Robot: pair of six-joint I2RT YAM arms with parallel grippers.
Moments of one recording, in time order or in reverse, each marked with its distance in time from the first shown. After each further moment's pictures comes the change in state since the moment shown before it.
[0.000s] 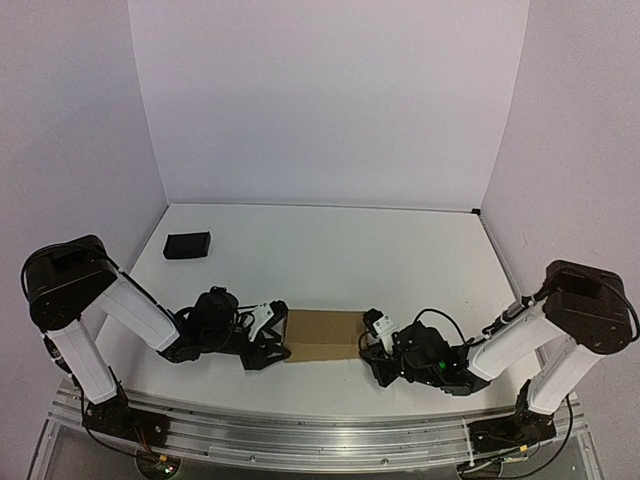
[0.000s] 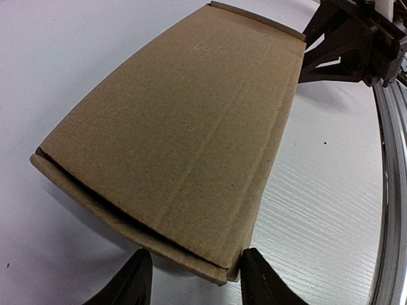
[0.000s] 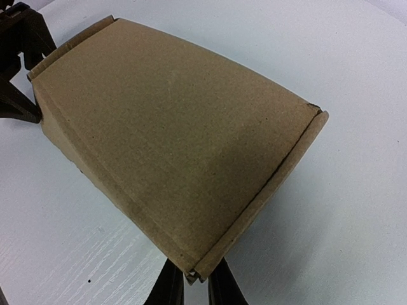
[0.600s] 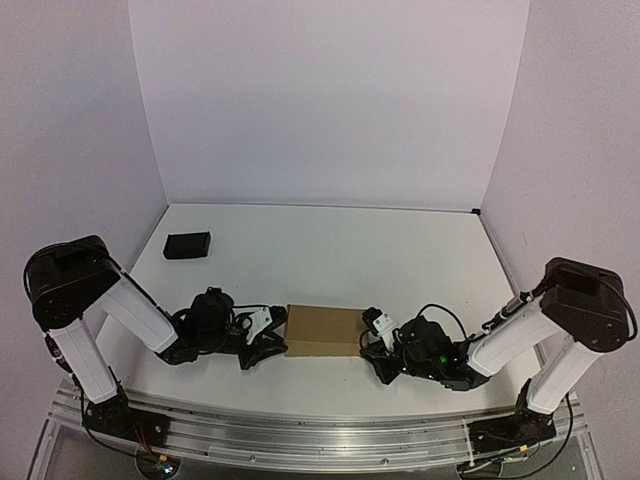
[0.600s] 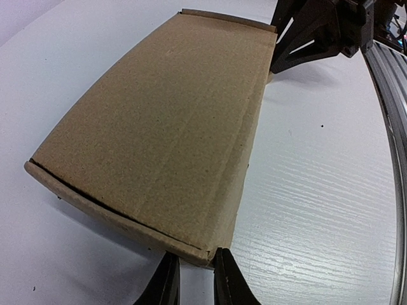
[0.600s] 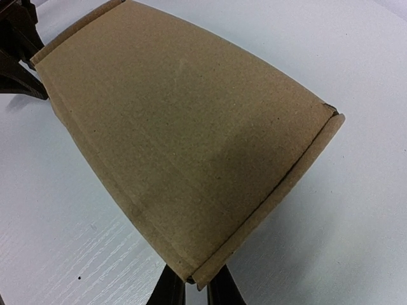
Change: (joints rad) left arm 0.010 0.011 -0.026 0.081 0.025 0.174; right arm -0.047 0.011 0.002 0.011 -0.080 -0.055
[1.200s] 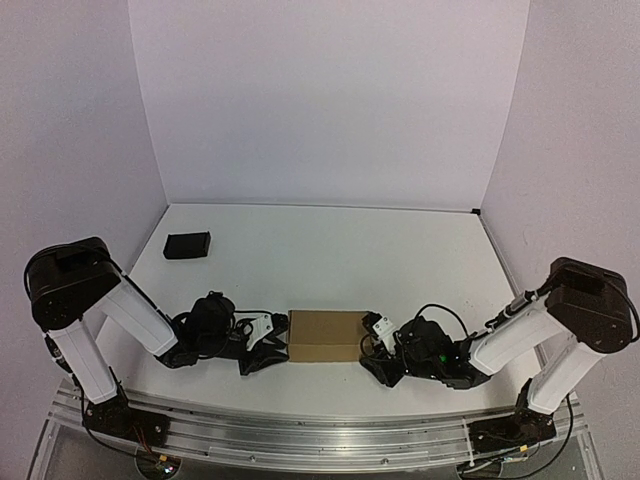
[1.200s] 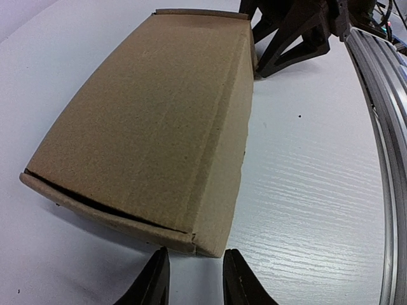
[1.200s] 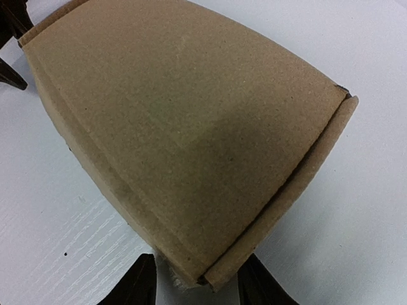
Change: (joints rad) left arm -0.020 0.000 -0.018 0.008 0.021 0.036; right arm -0.011 -0.027 0.004 -0.105 -0.018 -0.033
